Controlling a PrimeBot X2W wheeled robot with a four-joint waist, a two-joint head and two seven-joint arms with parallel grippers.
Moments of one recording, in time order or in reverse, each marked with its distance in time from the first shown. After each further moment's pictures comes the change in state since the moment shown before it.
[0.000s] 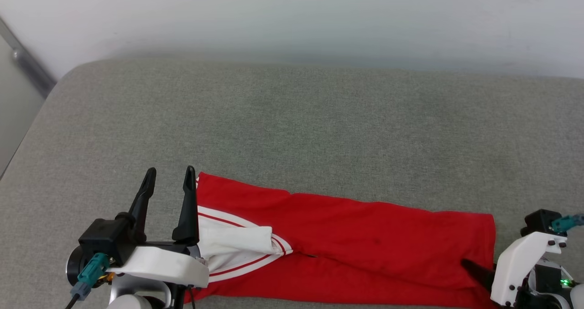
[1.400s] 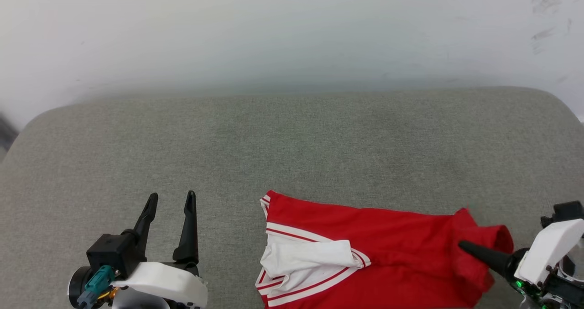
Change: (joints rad) left arm 0.056 0.019 -0.020 0.026 -0.019 0.021 0.024; right arm -0.016 0.159 -0.295 -0.168 0.323 0.000 0.325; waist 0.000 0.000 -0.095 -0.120
